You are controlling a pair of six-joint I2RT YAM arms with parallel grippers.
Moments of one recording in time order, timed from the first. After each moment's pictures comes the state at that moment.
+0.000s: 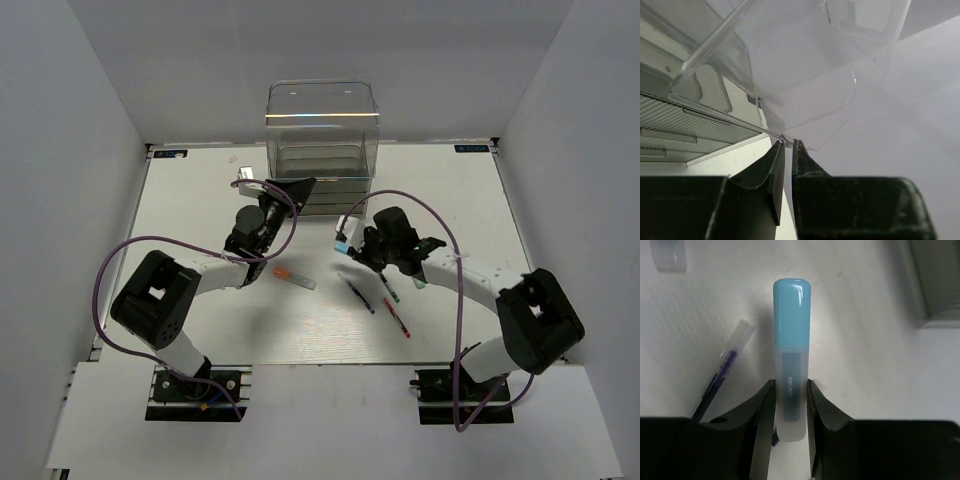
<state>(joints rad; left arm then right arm) -0.55 1.62 0.72 1.09 -0.11 -1.14 0.63 1.49 0.82 -0.17 -0.22 -0.57</state>
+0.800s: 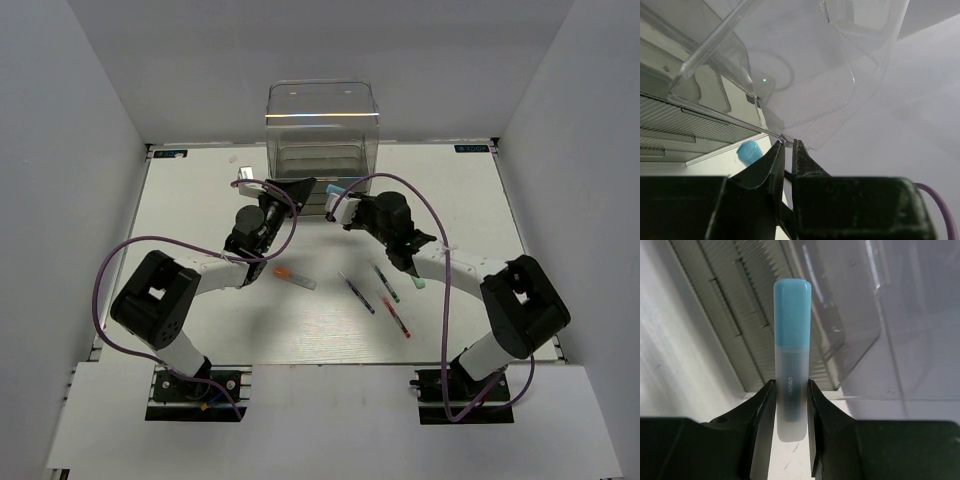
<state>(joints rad) -0.55 1.62 0.72 1.09 -0.11 -1.14 0.63 1.54 0.86 0.40 0.00 -0.93</state>
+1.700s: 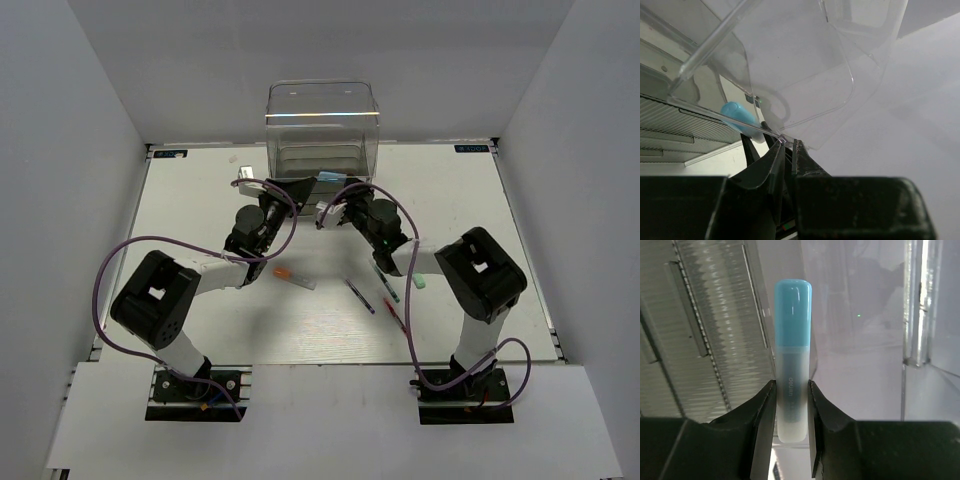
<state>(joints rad) -0.55 1.62 0.73 1.09 -0.10 -1.14 0.63 1.81 0.86 0.94 0.04 -1.34</state>
